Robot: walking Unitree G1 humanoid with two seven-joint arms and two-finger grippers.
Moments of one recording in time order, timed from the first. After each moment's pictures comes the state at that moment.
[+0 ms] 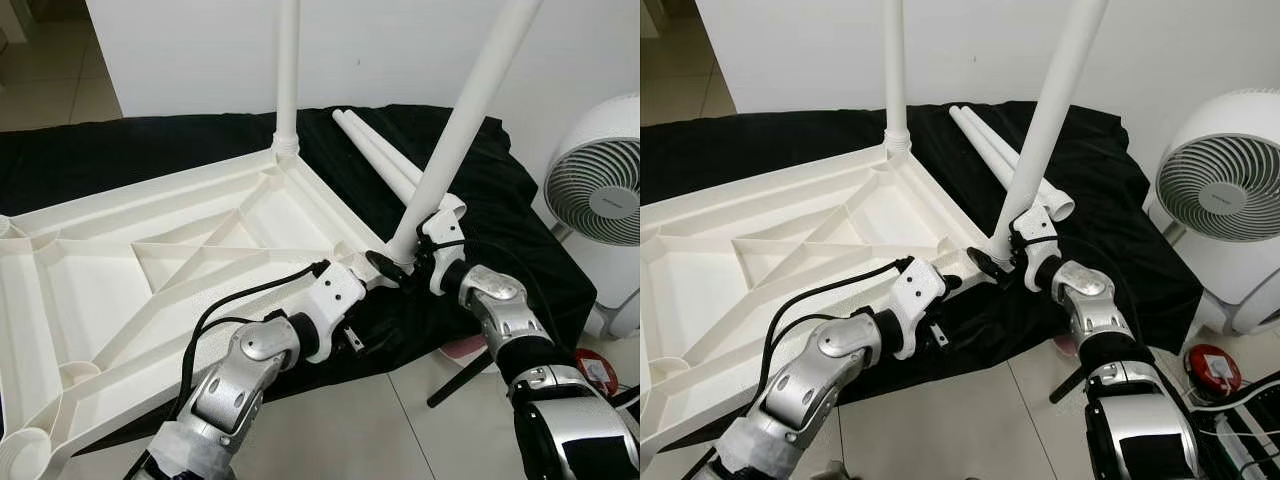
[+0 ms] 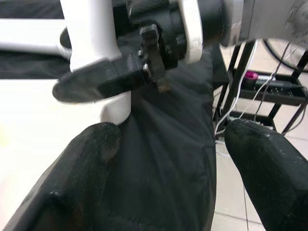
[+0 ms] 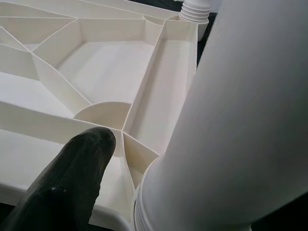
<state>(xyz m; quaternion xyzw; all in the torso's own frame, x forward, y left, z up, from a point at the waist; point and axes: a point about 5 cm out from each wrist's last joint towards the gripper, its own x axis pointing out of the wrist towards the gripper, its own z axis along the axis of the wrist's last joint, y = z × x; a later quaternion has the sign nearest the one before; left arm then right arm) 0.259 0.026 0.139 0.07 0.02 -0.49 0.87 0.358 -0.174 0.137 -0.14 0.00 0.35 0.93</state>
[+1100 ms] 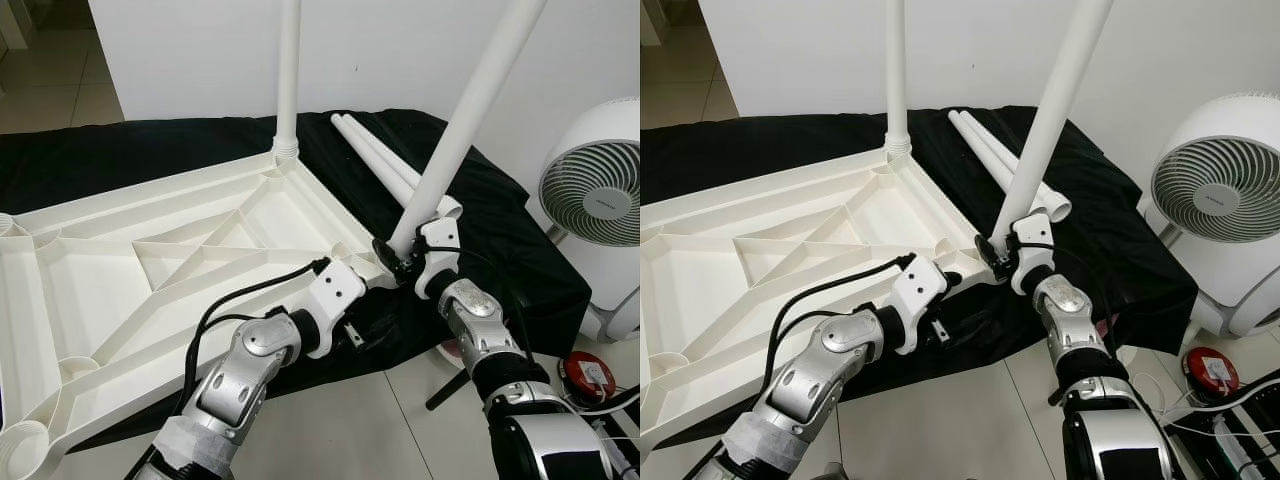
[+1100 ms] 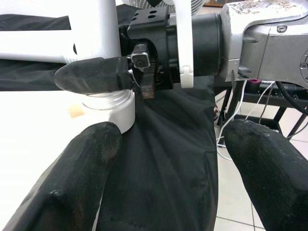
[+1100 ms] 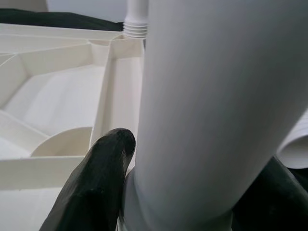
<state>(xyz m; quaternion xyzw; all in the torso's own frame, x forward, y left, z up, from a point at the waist) 0.264 0.026 0.143 0.08 0.01 -0.48 0.87 0.354 -0.158 0.121 -0.04 -0.02 0.20 0.98</state>
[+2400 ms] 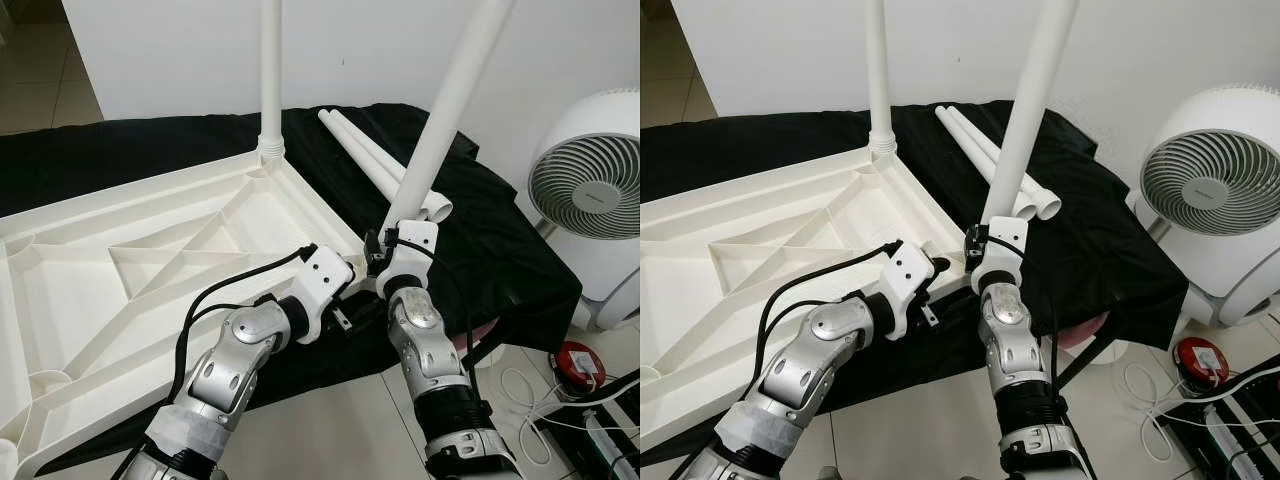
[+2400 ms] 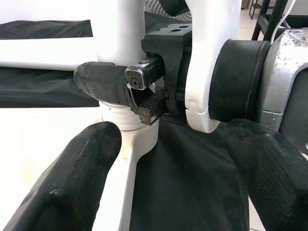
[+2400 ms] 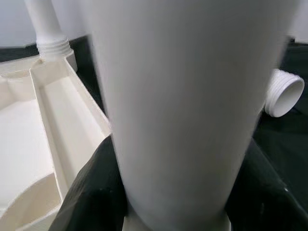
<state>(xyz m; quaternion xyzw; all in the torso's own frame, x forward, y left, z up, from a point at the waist) 0.277 0.037 0.150 0.09 0.00 -0.46 0.88 0.330 -0.103 0.135 0.06 -0.02 0.01 1.00</state>
